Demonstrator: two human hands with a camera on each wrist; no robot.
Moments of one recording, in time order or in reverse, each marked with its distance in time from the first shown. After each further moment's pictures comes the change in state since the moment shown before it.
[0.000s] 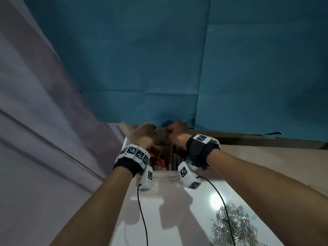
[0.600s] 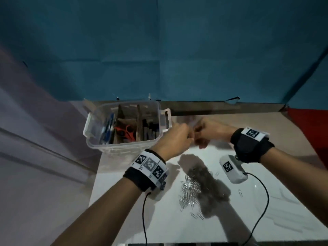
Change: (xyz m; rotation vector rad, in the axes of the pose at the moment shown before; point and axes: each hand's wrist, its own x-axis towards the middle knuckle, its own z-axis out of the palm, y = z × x) left_hand -0.141 0.126 0.095 -0.057 -0.378 0.577; right_hand -0.139 0.152 -0.109 0.052 -0.338 0.170
